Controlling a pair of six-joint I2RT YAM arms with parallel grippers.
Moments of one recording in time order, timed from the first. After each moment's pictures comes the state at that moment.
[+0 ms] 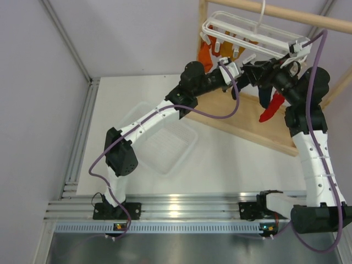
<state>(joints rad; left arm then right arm) -0.83 1.99 1.98 0.24 0.43 0.39 0.05 1.14 1.36 -0.08 -0.50 0.26</state>
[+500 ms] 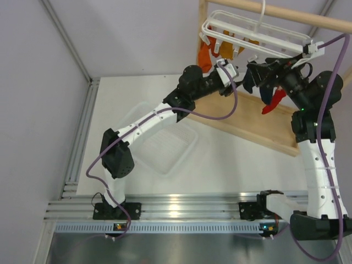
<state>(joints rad) -0.83 1.96 1.90 0.26 0.36 0.36 0.02 1.07 1.39 -0.10 -0.47 0.30</state>
